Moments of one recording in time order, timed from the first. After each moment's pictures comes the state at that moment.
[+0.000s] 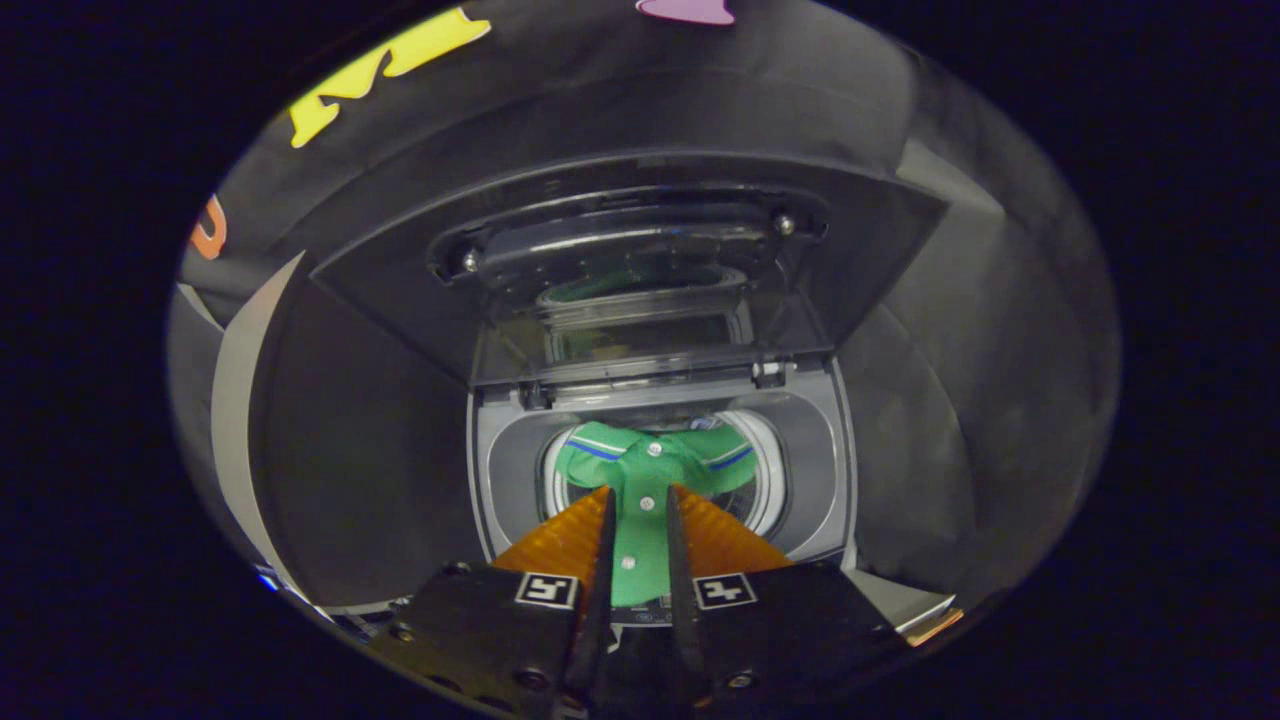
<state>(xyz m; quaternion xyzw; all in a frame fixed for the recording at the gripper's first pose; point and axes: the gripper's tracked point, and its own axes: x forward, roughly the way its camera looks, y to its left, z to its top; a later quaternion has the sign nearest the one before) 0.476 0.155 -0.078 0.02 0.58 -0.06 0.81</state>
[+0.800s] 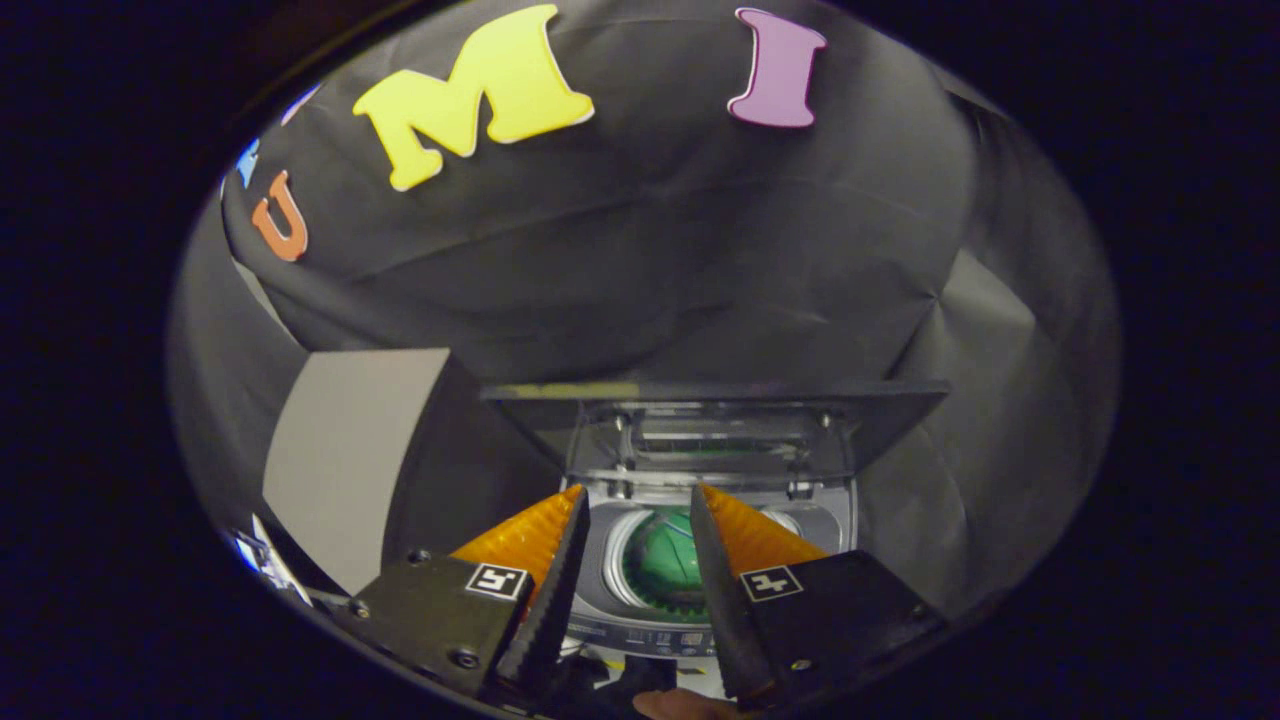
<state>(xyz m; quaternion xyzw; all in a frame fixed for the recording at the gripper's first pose) 0.542 0.202 0.036 0.02 0.47 0.03 0.88</state>
